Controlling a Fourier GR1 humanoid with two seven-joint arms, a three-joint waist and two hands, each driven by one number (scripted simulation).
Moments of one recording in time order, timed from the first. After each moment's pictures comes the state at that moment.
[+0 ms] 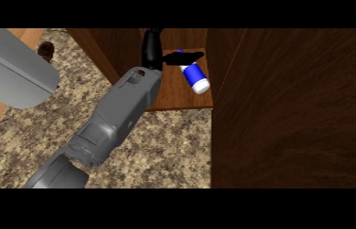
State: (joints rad) left arm -1.17 0.01 -0.30 -0.26 0.49 0.62 -0.53; right arm 0.93 -0.10 -0.18 -2.40 -0.26 0.63 -0.36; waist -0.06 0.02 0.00
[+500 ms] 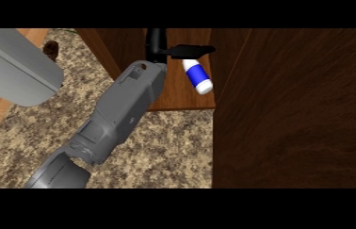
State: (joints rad) left arm -1.19 0.00 -0.23 -0.33 0.54 0.47 -0.60; right arm 0.93 -0.10 -0.19 -2.40 -0.27 0.63 -0.35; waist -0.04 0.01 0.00
